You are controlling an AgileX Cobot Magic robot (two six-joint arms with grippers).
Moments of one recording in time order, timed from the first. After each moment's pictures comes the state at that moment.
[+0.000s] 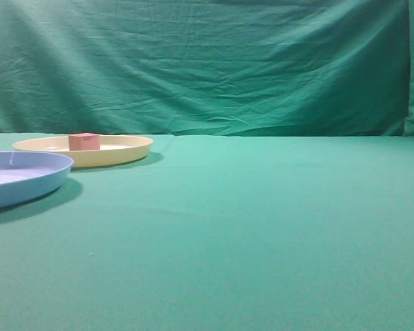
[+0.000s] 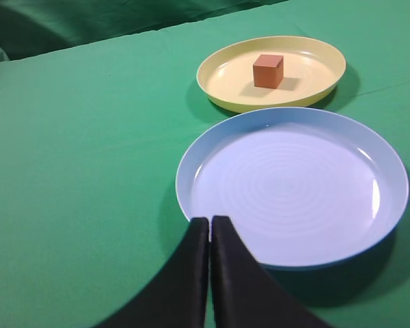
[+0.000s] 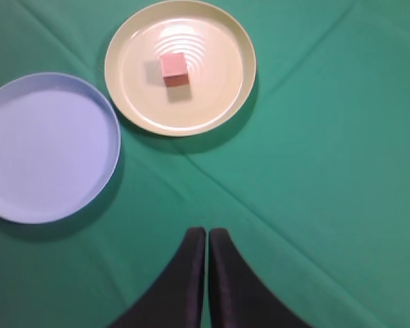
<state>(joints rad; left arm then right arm) -0.19 -0.01 0.02 0.18 0.36 -0.07 0.62 1.79 -1.96 0.16 1.25 -0.19</state>
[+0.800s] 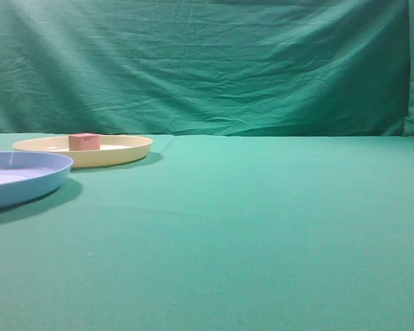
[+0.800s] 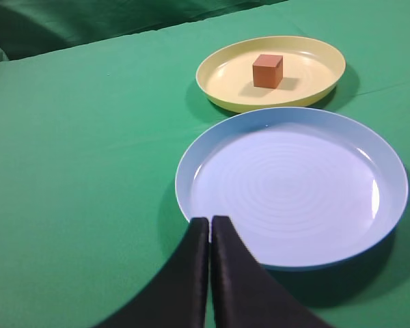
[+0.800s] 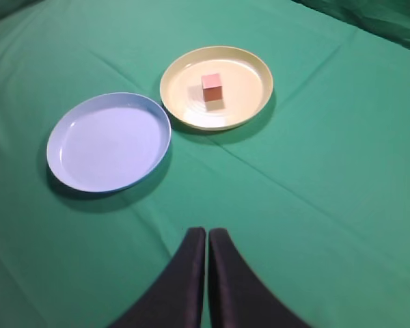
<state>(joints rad) -0.19 -0.01 0.02 0.18 0.36 -0.07 0.62 0.97 -1.04 0.30 0.80 -0.26</state>
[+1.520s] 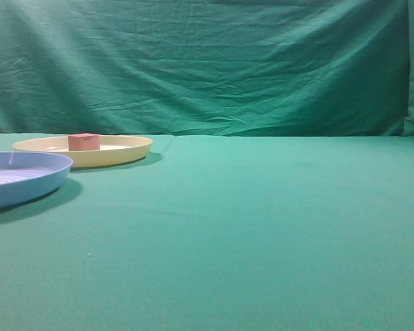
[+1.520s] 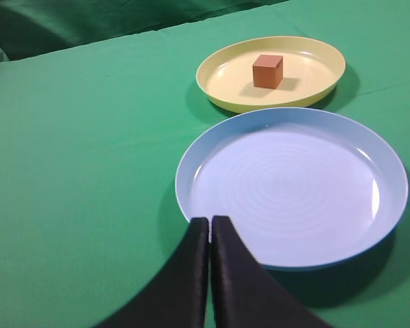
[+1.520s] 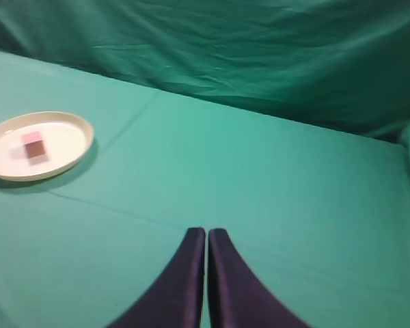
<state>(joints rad) -0.19 -0.01 0.02 0.18 0.36 -0.07 0.30 0.42 -0.59 0.04 0.60 -0.10</state>
